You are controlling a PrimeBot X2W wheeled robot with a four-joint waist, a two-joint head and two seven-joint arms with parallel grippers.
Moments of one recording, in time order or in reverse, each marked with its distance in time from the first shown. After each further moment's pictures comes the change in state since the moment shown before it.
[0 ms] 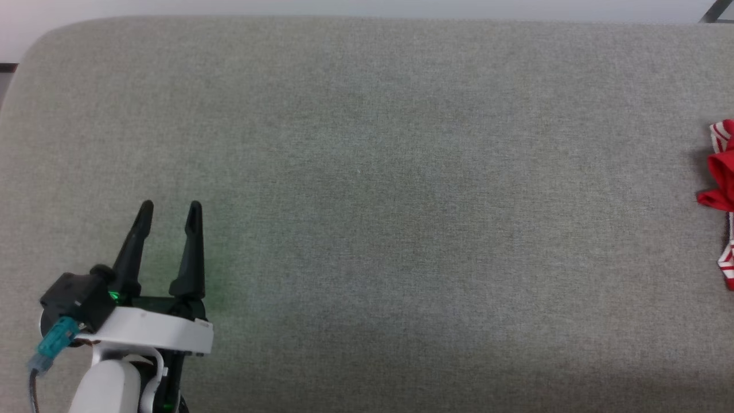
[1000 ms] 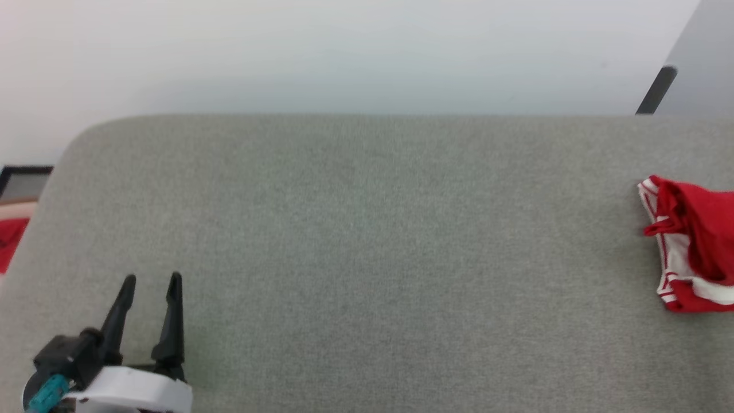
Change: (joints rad) left arm 0.147 0.023 0.047 0.046 0.003 0.000 0.000; right arm 0.051 0.292 0.009 -0.103 0.018 0.000 -0.236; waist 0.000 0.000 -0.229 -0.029
